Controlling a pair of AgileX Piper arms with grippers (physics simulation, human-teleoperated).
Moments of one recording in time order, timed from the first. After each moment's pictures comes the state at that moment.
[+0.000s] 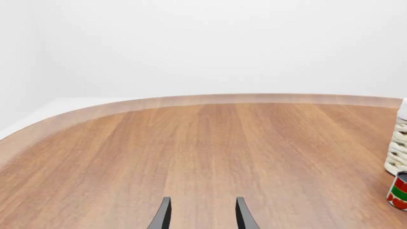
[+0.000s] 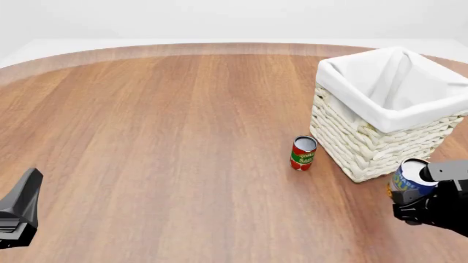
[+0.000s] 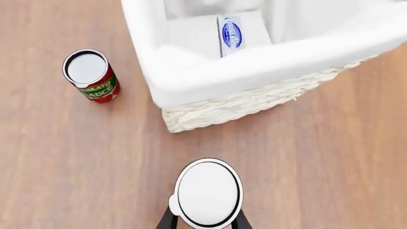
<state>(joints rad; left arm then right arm) 0.00 0.01 0.00 0.00 0.00 -0.10 0.91 -0.25 0.19 -0.18</state>
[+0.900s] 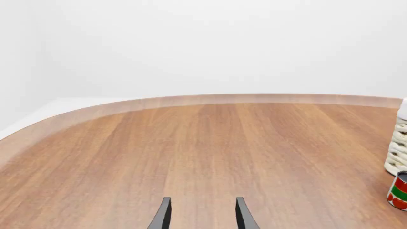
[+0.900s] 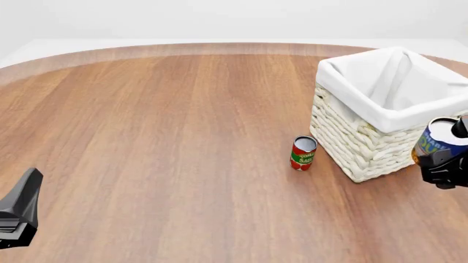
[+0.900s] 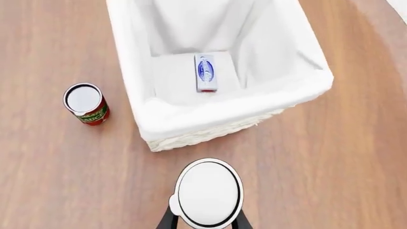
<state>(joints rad) 0.00 0.01 0.00 0.00 0.00 -0.17 0.84 -0.53 0.48 -0.30</state>
